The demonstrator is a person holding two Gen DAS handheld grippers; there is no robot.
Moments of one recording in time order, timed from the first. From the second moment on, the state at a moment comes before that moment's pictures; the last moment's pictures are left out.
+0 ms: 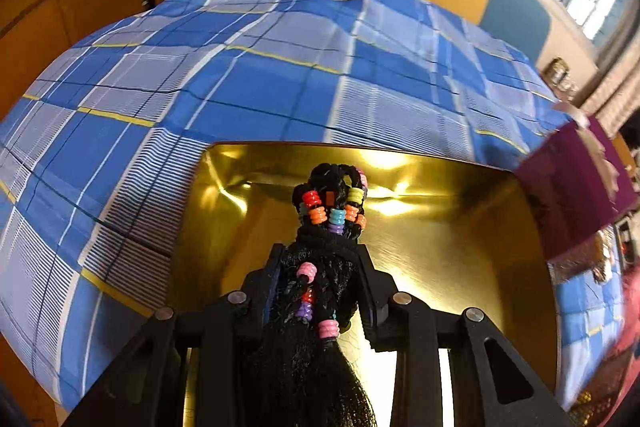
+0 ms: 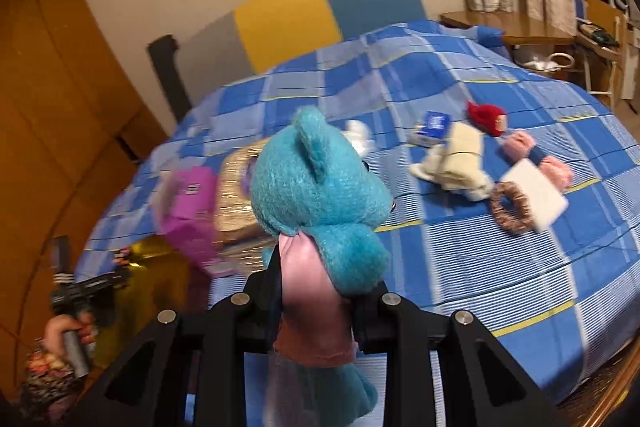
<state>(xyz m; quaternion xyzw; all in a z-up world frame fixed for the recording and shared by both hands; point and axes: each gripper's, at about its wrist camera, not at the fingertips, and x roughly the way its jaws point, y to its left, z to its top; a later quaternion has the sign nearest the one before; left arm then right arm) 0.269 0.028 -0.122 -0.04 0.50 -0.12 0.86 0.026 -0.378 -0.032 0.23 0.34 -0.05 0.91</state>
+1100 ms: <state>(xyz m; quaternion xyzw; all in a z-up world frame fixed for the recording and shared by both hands) 0.125 0.092 -0.076 -0.15 0.38 -0.03 0.91 0.159 -0.147 -0.067 0.14 0.47 0.14 0.86</state>
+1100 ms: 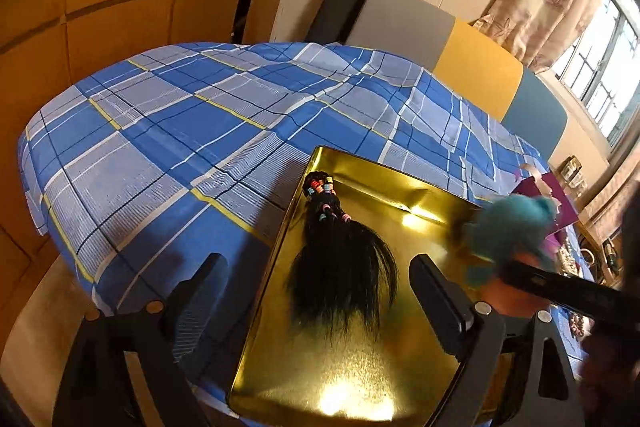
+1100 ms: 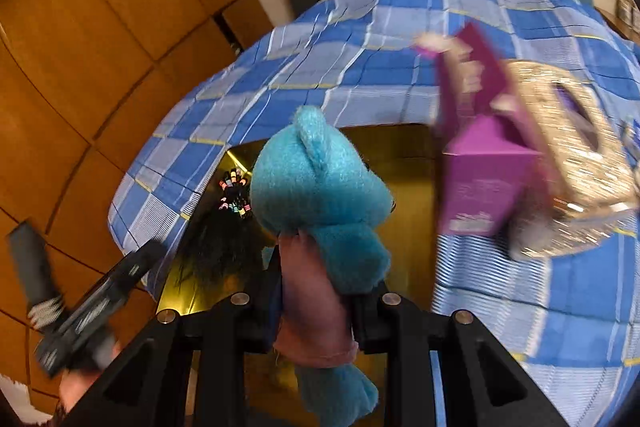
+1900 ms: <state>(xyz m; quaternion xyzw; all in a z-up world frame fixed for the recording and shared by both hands) 0.116 0.095 -0.087 -0.17 0.40 -0.04 0.90 0.267 -0.082 -0.139 0.20 0.55 0.17 0.79</state>
